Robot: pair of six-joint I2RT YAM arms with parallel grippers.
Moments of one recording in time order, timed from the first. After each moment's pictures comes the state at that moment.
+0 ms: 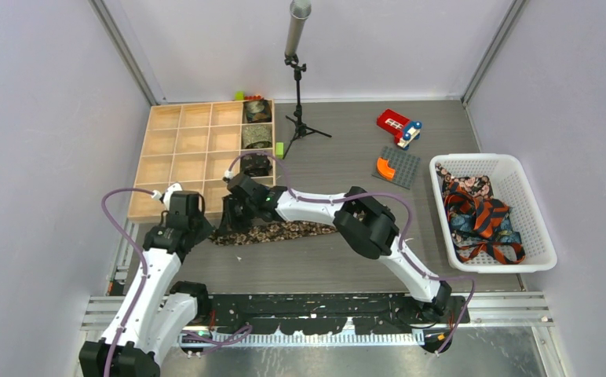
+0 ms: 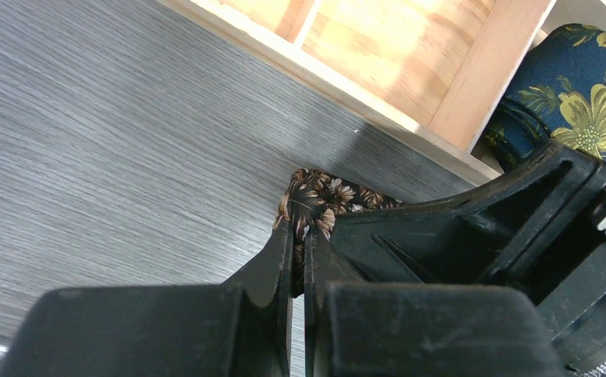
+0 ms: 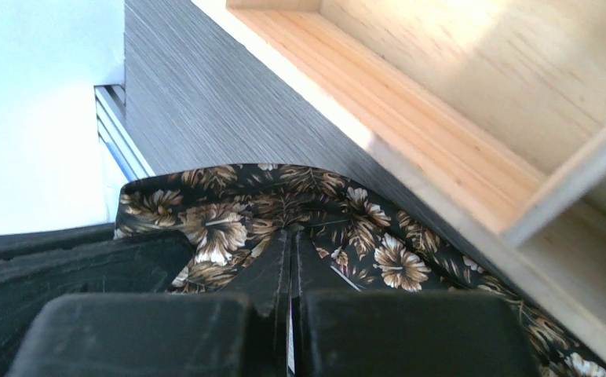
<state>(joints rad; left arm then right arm) -0.12 0.78 0.58 -0.72 -0.23 -0.66 1.08 2.34 1.80 -0.16 -0.31 0.87</state>
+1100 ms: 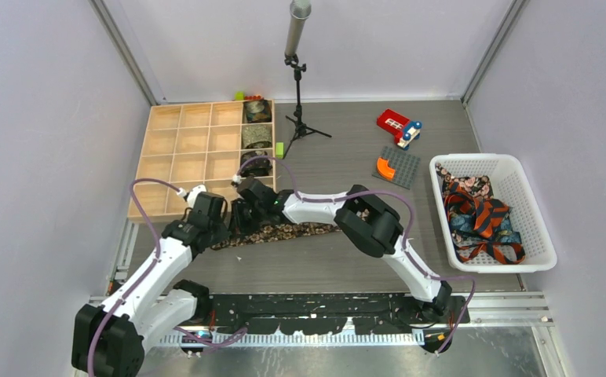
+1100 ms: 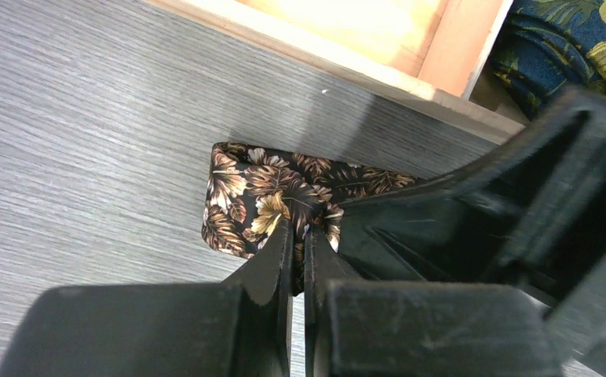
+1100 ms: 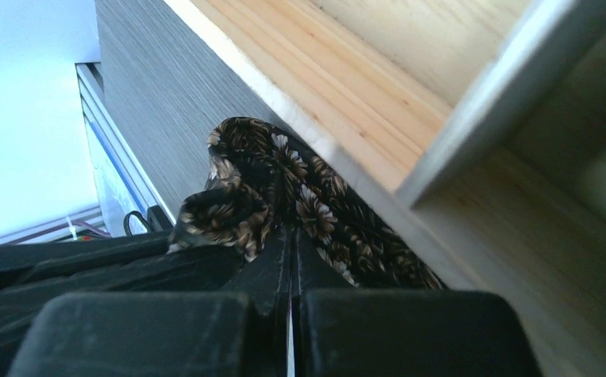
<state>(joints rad) -0.33 0.91 0.53 -0.63 -0.30 -0.70 1.05 2.33 1.67 -0.05 -0.37 0.88</state>
